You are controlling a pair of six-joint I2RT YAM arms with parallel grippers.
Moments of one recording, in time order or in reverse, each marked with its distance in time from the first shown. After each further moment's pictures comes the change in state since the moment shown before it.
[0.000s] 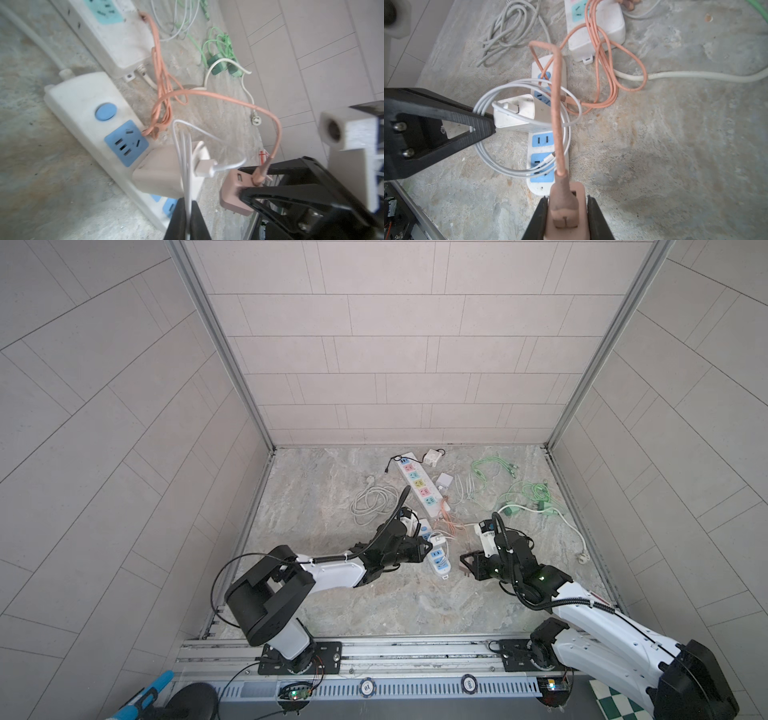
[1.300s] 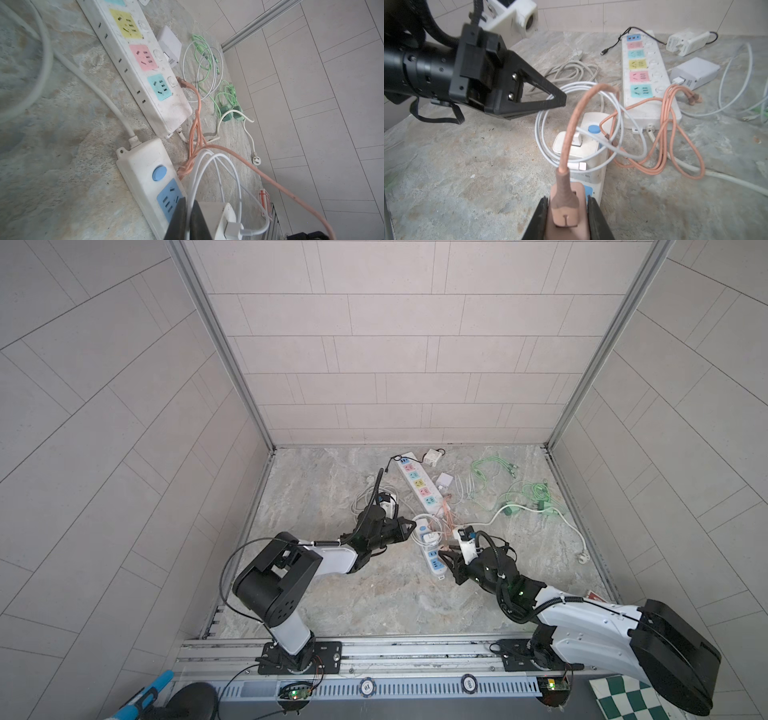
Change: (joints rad) left arm 0.218 0.124 -0.011 0.184 0.083 -0.011; right arm 0.241 0.157 -0.172 0.677 0.207 -0.163
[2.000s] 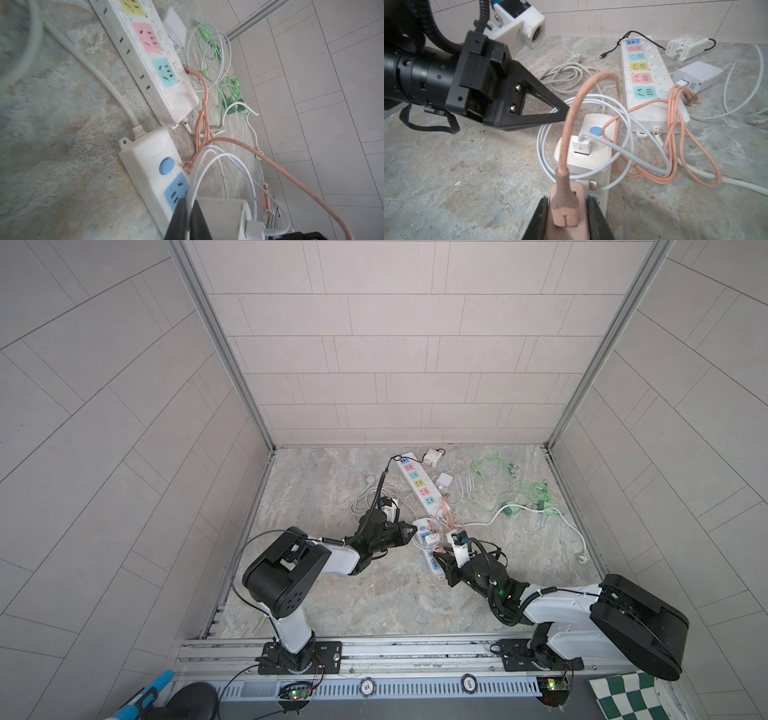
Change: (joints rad) left arm 0.000 0.061 -0.021 0.068 0.021 -0.003; right arm 0.064 0.259 -0.031 0.302 0.085 -0.003
